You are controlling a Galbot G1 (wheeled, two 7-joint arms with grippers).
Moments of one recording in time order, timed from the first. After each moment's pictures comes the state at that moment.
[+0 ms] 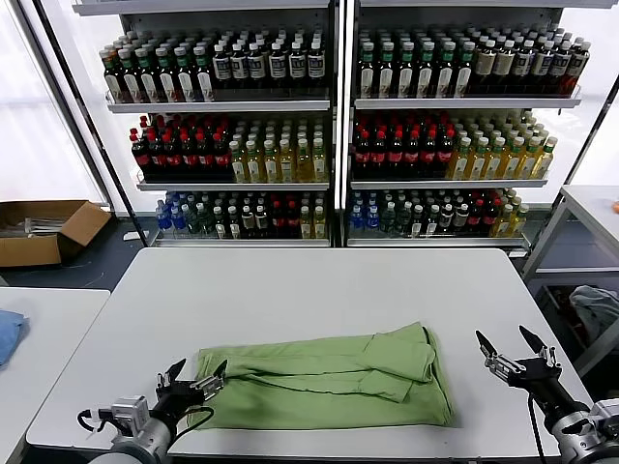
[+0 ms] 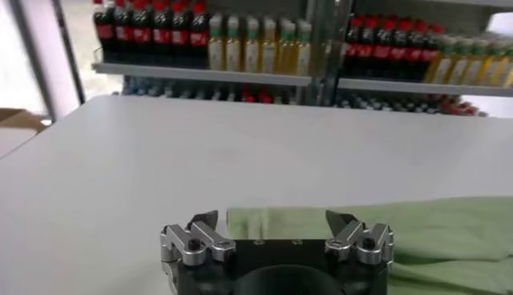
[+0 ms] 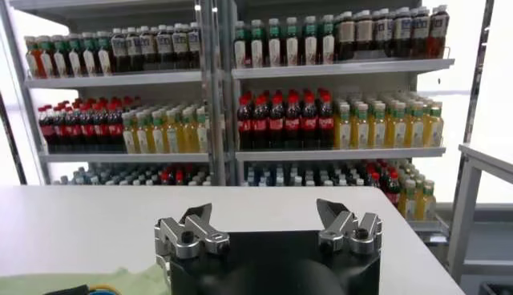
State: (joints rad) left arm 1.56 -1.07 -0.45 -2.15 -0.63 0.46 -0.32; right arm -1.70 1.08 0.94 2.14 0.63 -0.22 -0.16
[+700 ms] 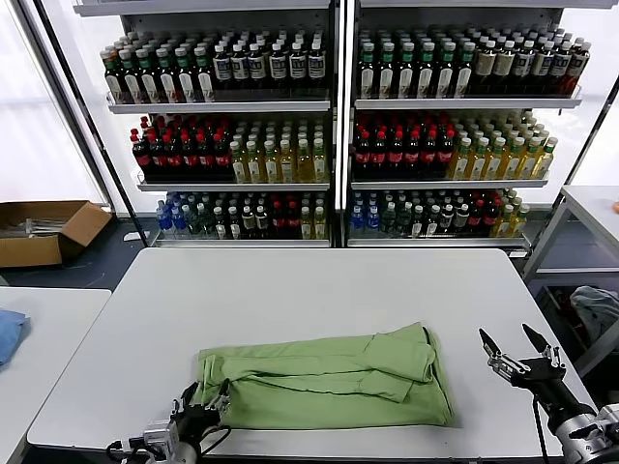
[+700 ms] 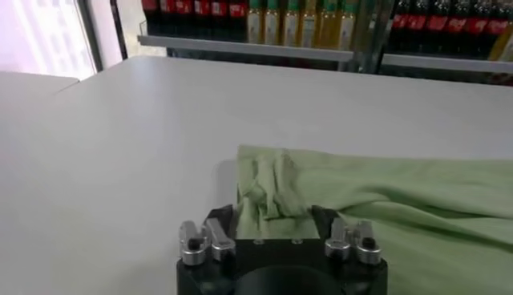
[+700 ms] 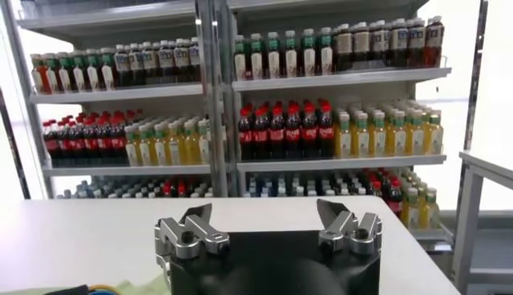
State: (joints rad) left arm 1.58 -1.17 -0.34 -2.09 -0.53 0.42 -0.45; right arm -1.70 1.09 0.95 2.14 0.65 -0.20 -0.17
